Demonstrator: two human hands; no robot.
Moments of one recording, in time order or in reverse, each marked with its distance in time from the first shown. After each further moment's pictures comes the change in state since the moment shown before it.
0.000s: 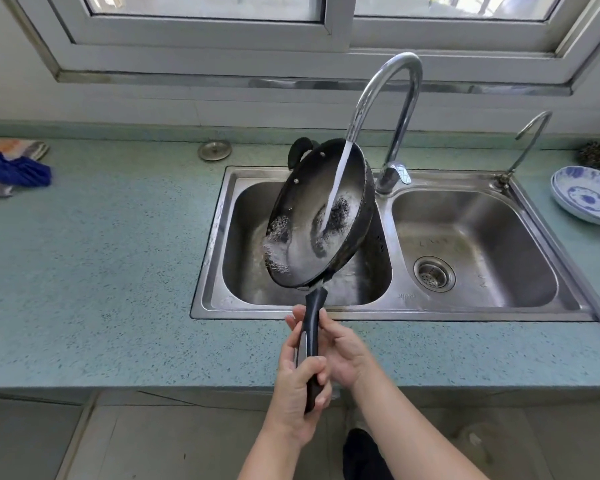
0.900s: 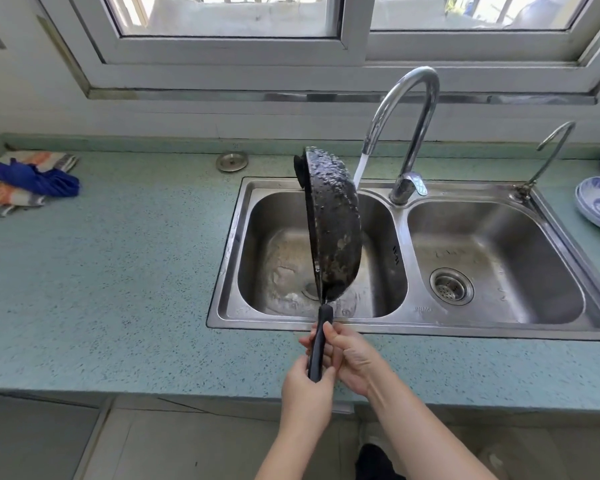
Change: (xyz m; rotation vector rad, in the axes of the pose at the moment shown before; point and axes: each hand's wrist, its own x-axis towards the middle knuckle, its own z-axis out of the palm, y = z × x) left_hand 0.013 0.002 -0.007 0.958 0.341 0.209; right_hand 0.006 -0.004 0.006 -0.338 0.132 -0.116
